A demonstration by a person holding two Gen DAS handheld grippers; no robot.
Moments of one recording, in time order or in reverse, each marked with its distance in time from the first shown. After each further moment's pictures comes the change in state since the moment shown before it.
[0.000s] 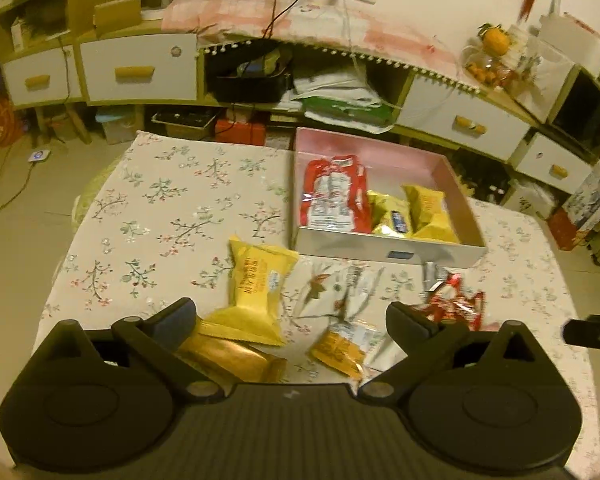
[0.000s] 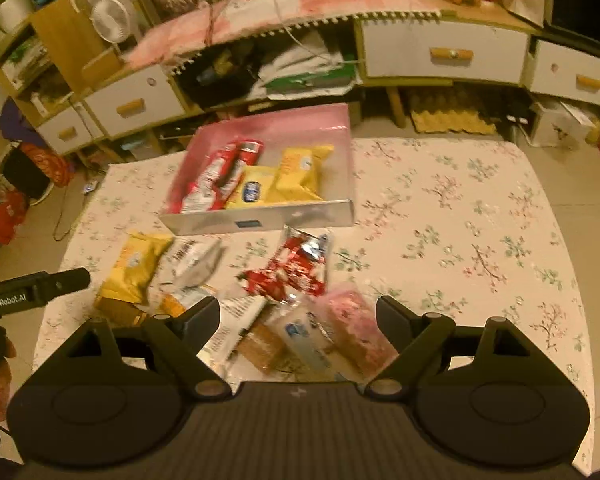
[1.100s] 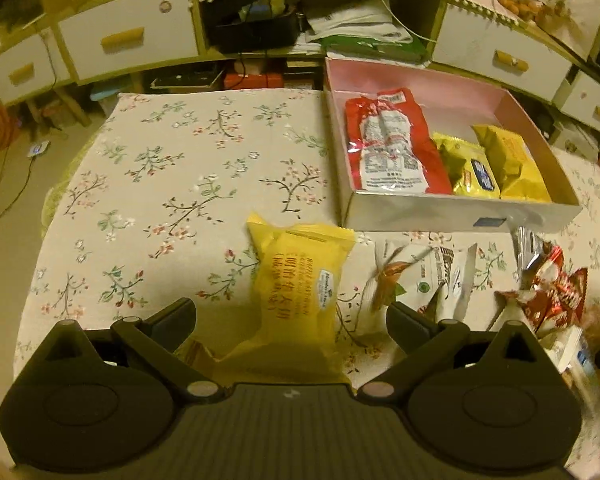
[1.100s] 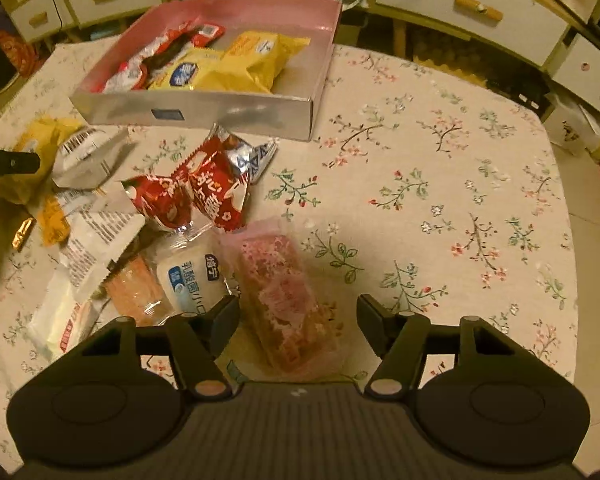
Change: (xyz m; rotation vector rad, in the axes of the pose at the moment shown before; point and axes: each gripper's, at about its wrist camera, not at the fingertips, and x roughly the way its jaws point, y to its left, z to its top) left arm 0.096 0.010 0.009 0.103 0.142 0.091; right arm 0.090 -0.030 -0.014 -0.220 0.229 -0.122
